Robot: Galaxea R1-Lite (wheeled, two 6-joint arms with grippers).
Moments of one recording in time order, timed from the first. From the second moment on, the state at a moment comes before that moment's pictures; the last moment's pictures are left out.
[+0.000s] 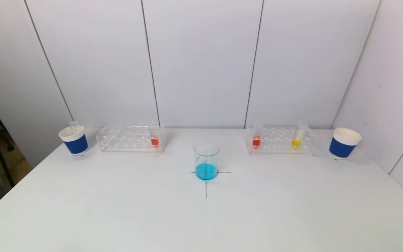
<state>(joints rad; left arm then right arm) 0.03 0.20 -0.18 0.12 -0.08 0.01 0.00 0.00 0.00 -0.01 -0.02 0.06</state>
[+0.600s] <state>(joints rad) 0.00 0.01 -0.11 0.27 -0.05 0.06 0.00 0.00 0.00 -0.01 -0.02 0.06</state>
